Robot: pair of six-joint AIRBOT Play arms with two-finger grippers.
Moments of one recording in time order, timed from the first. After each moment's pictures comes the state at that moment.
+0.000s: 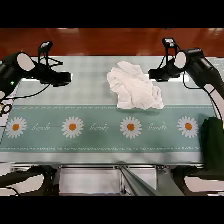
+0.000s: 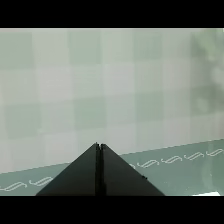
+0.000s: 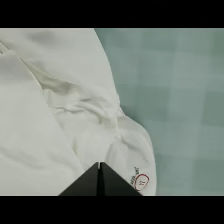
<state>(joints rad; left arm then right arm) -0.11 -1.38 1.25 1.31 -1.01 -1.54 0.21 -1.52 1.41 -1.60 1.01 1.75</state>
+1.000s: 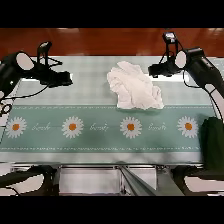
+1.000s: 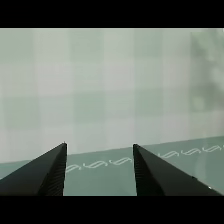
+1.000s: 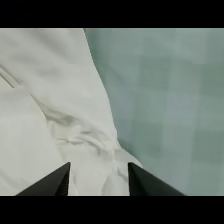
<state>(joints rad) -0.09 -1.38 1.26 1.31 -1.07 -1.58 0.21 -1.52 1.43 -1.62 0.90 1.70</state>
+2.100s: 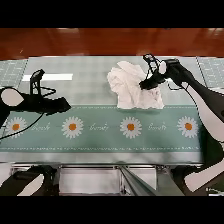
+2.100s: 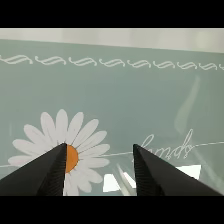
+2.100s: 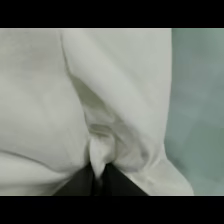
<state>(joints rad) -0.08 -0.98 0.79 1.19 -1.03 -1.60 0.21 -1.80 1.49 -1.52 0.96 1.43</state>
